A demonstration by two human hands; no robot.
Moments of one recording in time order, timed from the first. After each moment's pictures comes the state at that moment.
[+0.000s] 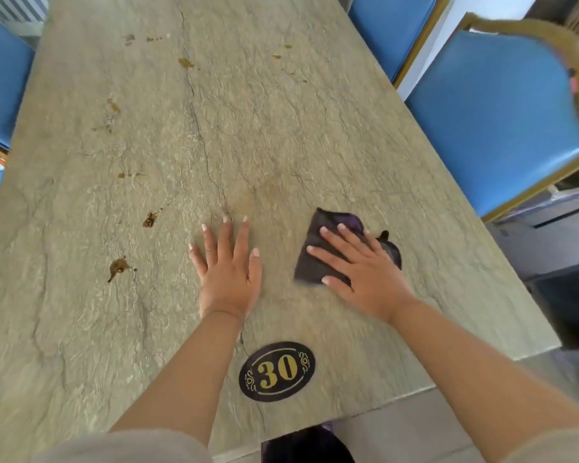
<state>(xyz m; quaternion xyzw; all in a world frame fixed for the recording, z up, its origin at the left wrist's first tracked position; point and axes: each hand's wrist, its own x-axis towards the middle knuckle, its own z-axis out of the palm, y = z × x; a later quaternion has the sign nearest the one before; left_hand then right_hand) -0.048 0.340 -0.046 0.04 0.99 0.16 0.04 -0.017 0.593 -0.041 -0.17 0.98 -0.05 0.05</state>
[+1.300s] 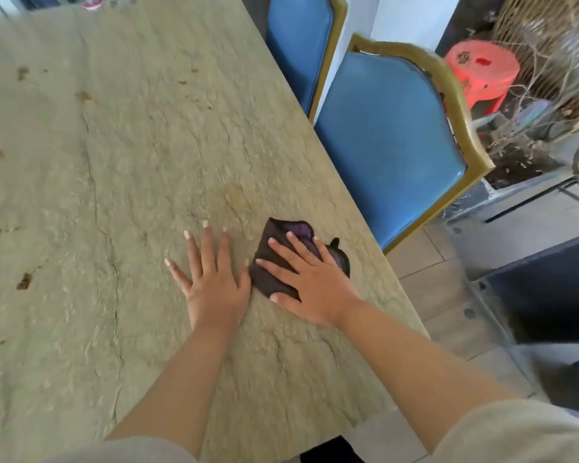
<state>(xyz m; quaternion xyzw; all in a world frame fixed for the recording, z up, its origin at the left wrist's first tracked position) -0.080 0.512 -0.041 0.03 1.00 0.09 0.02 -0.051 0.703 -0.042 -0.20 0.98 -0.06 0.06</state>
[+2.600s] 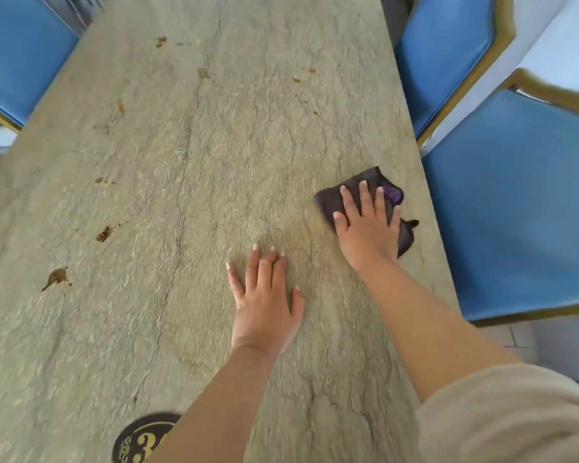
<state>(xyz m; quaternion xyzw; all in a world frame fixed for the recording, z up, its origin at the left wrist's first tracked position) -0.085 0.518 -0.043 -0.02 0.99 0.14 0.00 -0.216 0.680 -0.040 -0.01 0.99 -0.09 0.08</state>
